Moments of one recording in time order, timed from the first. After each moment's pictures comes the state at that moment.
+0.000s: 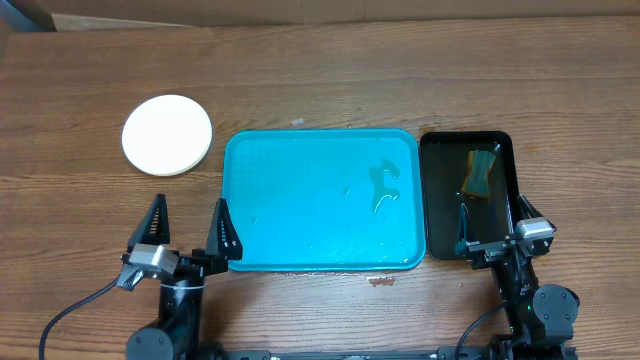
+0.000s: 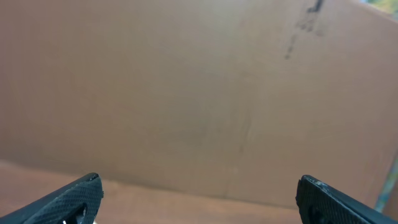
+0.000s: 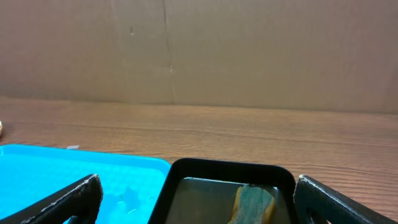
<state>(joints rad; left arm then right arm) -0.05 0.02 0.15 0.18 0.04 -0.32 0.01 0.01 0.02 -0.02 -0.15 0.02</state>
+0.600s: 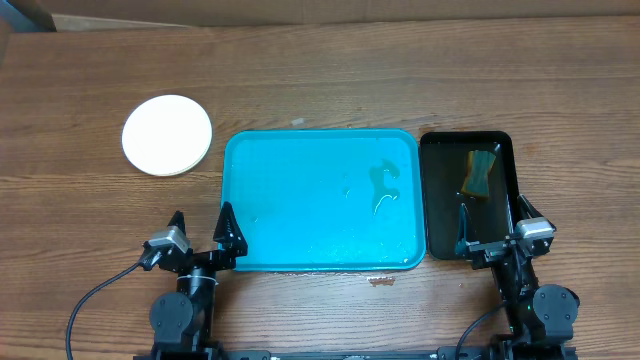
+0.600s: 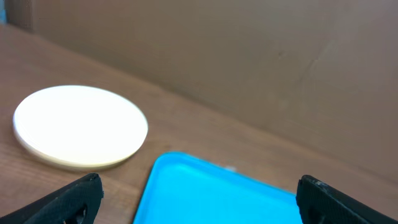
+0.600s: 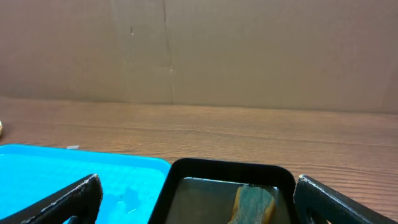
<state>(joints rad) -0.05 0.02 0.01 -0.03 -0.07 -0.44 0.01 0.01 0.02 -0.02 -0.15 0.02</state>
